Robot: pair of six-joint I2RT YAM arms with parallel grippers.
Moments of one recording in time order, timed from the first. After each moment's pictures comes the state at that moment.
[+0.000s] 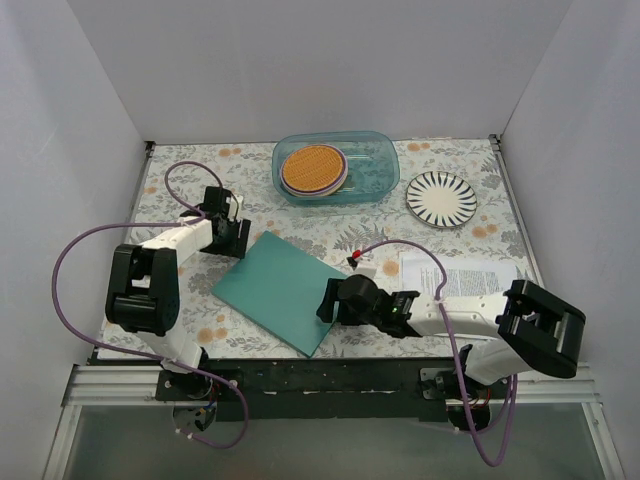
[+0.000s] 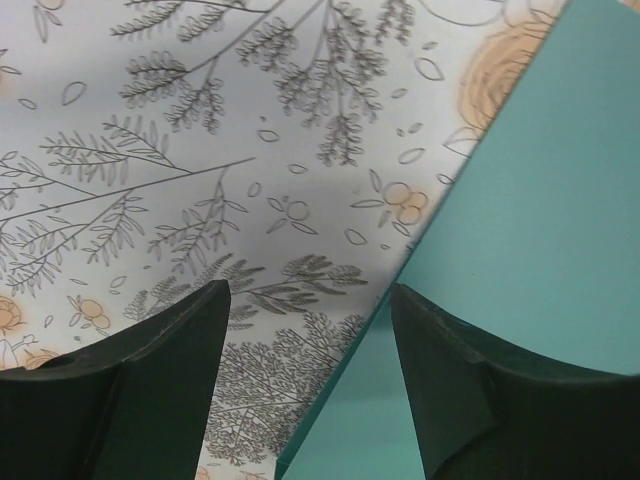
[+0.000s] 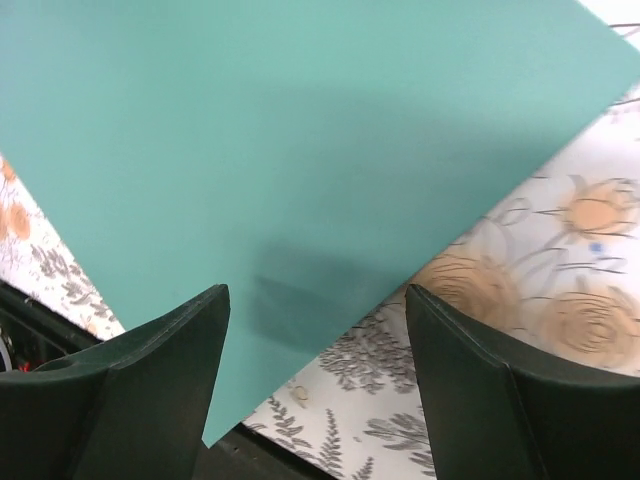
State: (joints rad) left arm -0.14 1.66 0.99 -0.44 -0.08 0.04; right arm 1.16 1.41 0.58 0.03 0.25 1.02
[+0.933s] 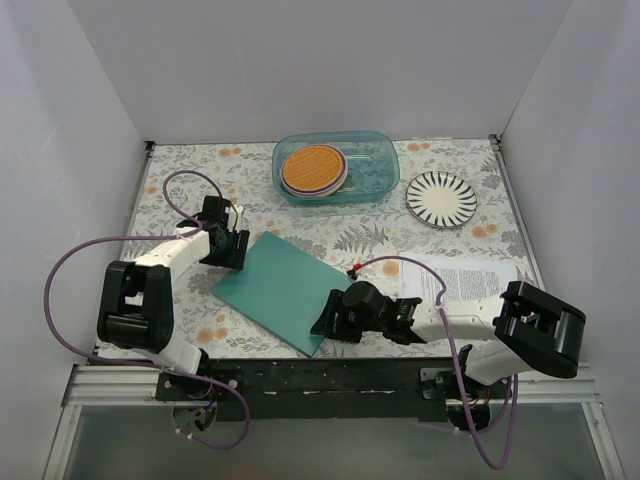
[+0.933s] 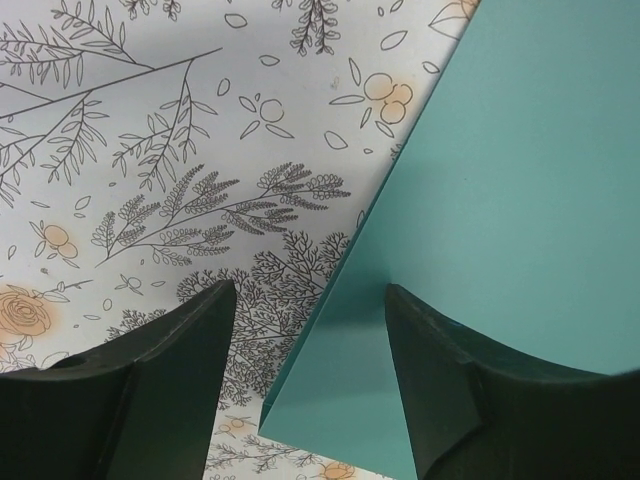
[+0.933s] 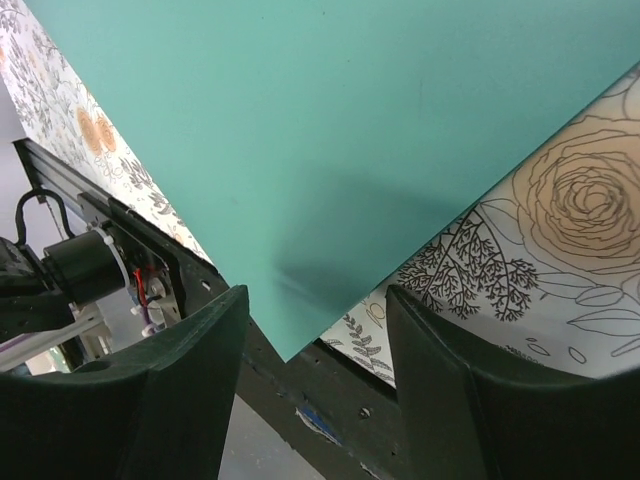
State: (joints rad) left arm -0.17 1.55 0.91 -0.51 -0.06 0.03; right arm 1.16 1.39 0.49 0.15 -0.01 1.25
